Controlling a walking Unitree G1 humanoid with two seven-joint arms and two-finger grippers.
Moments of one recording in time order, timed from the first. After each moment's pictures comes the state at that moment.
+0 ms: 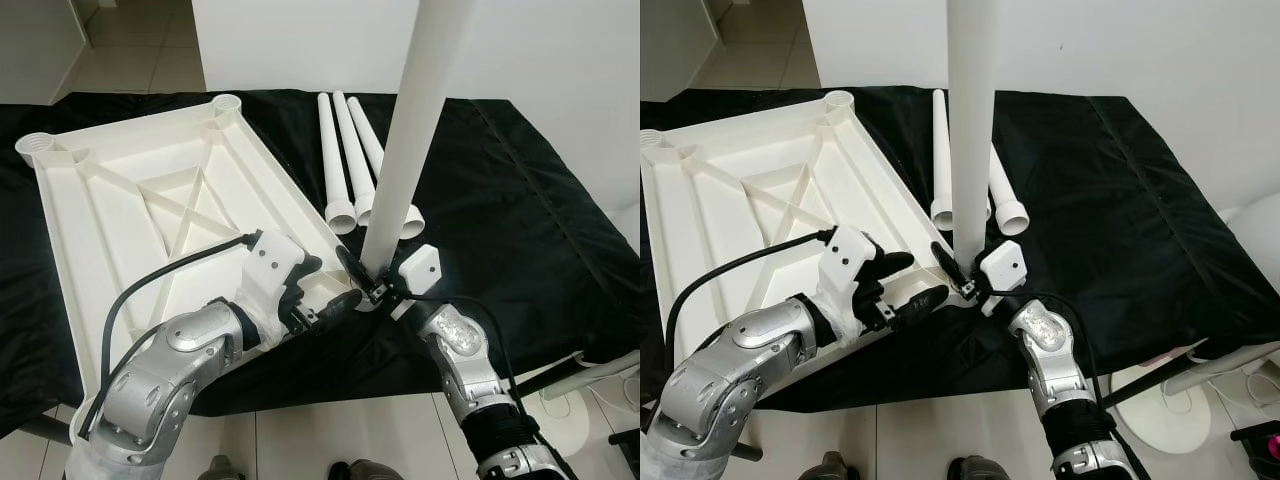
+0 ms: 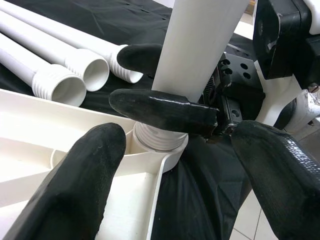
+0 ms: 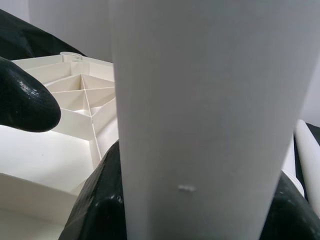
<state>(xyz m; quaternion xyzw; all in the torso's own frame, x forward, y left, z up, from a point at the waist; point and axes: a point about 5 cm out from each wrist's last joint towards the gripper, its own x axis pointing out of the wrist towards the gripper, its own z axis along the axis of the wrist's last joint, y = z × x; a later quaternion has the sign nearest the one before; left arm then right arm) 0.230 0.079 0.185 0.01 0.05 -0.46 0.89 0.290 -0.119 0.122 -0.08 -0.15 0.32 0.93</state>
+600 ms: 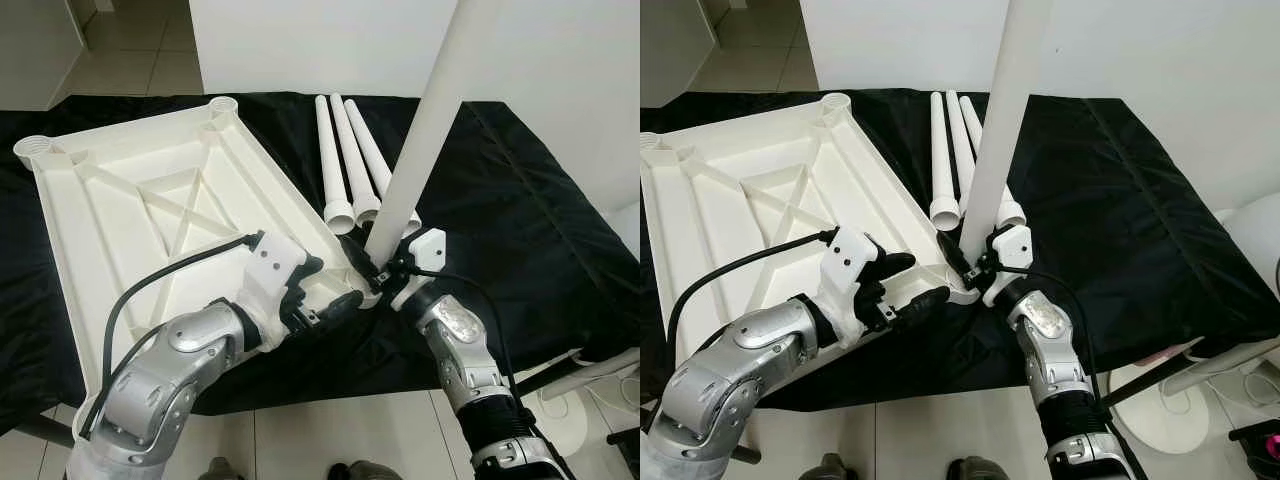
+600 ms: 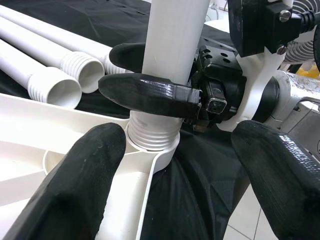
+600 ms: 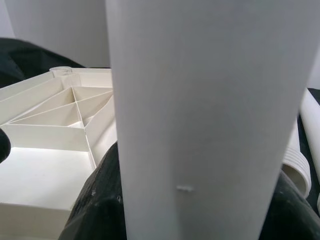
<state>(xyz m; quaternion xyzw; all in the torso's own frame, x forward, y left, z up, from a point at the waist) 0.230 0.078 0.185 0.01 0.05 -0.46 0.89 0.303 -0.121 0.124 0.00 -0.10 0.31 0.95</state>
